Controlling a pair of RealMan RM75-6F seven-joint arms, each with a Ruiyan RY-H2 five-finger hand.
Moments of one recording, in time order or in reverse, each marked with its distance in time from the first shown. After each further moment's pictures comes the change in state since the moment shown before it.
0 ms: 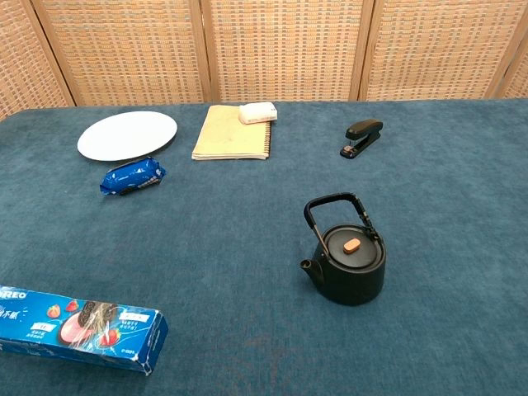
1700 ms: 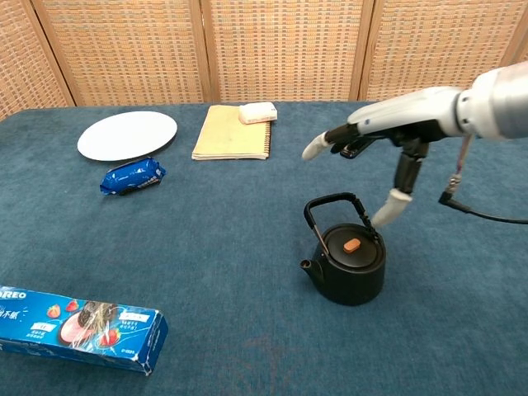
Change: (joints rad) left arm -0.066 -0.010 -0.053 0.048 -0.163 -0.157 -0.028; right arm 0.918 -0.133 0.167 -0.149 0.697 -1.099 -0.138
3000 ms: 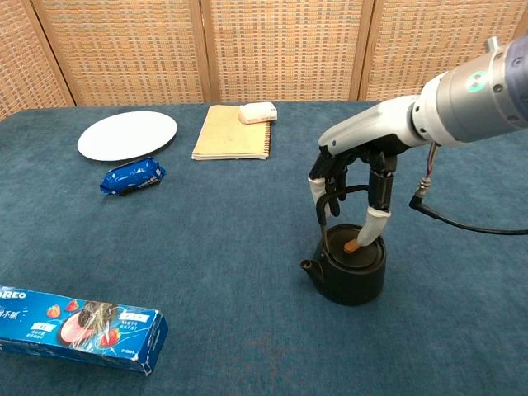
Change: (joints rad) left arm -0.005 0.005 0.000 0.013 -0.001 -0.007 -0.036; right arm 0.390 0.012 -0.261 -0.167 0.499 0.181 -0.250
